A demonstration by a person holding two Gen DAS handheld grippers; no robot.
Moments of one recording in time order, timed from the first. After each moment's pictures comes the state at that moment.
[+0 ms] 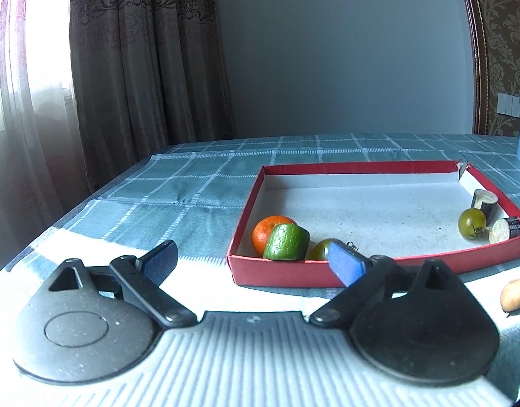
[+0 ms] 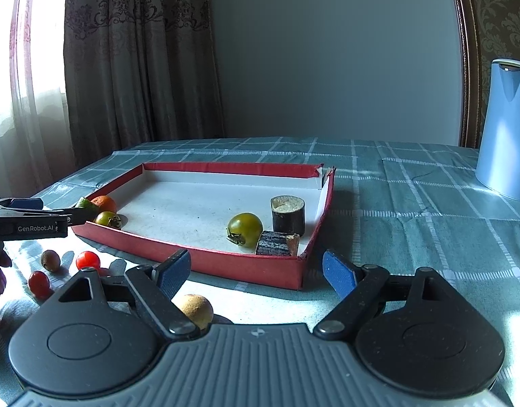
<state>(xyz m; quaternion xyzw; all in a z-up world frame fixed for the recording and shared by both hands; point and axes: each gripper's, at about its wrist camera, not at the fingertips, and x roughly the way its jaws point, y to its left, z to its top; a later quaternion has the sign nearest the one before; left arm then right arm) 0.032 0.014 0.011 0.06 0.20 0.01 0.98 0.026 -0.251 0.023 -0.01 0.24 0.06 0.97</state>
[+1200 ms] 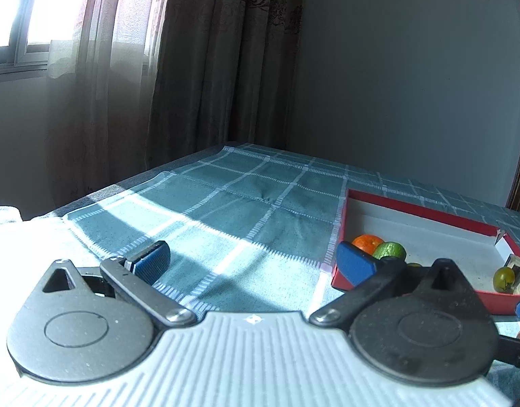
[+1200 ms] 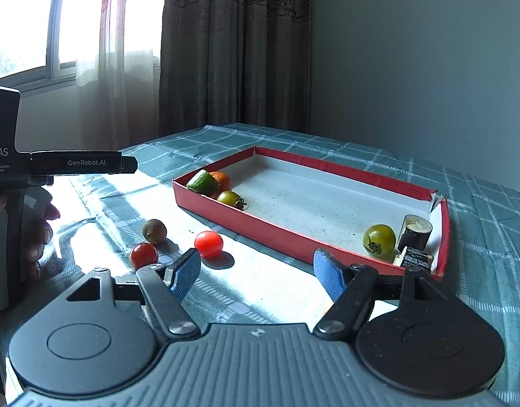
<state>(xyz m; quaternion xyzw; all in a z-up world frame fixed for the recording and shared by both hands) 0.004 0.103 0.013 -0.07 0.18 0.08 0.98 0.016 -0.145 0.022 -0.10 0.26 0.20 0.94</state>
